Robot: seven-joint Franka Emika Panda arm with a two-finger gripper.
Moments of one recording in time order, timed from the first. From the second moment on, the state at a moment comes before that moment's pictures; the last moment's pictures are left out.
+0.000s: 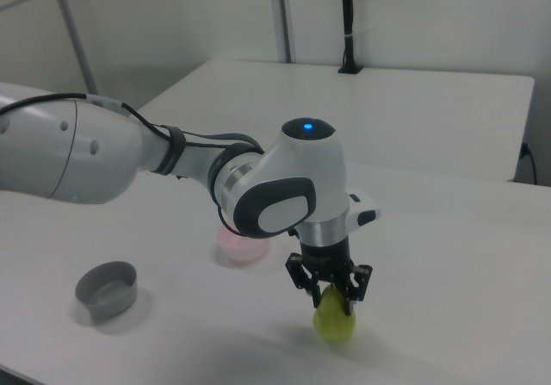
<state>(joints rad) -0.31 0.26 -0.23 -1.95 0.06 2.25 -0.71</state>
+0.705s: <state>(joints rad) -0.31 0.21 -0.24 -1.94 0.06 2.22 -0.71</state>
